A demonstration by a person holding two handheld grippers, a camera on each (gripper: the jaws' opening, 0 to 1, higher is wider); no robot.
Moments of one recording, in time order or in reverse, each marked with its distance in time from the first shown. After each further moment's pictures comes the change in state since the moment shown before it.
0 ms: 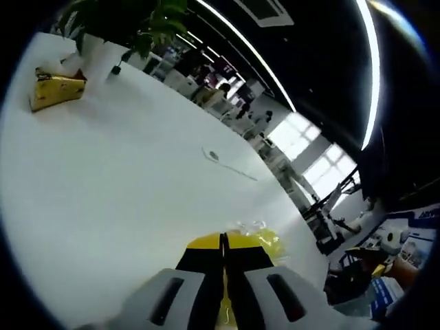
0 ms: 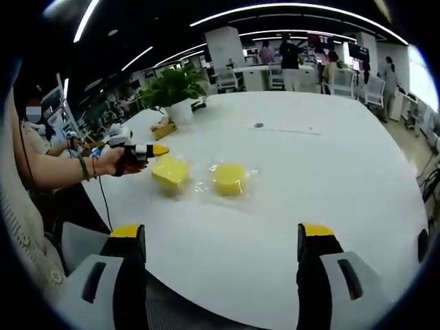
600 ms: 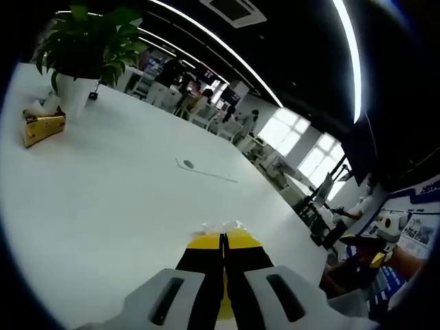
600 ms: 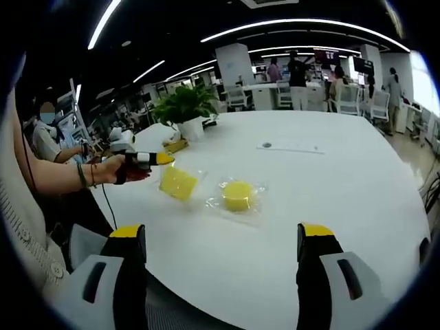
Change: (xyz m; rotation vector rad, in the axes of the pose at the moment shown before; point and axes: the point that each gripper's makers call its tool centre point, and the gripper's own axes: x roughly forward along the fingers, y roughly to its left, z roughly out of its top) left arm -0.026 -0.070 0.000 0.110 -0.033 -0.033; right arm -0.024 0.015 0.019 -0.038 -0.134 0.059
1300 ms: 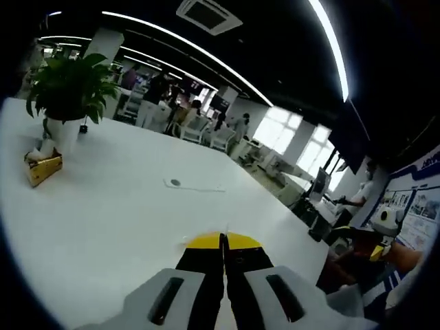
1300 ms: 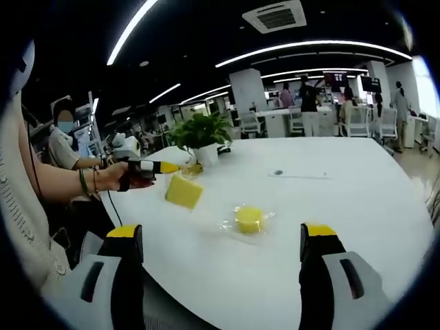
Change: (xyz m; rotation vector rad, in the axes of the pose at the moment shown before) left arm -0.029 -0.057 0.033 0.152 -0.037 -0.014; right arm -0.025 0.015 0.025 -0.036 -0.177 0.087
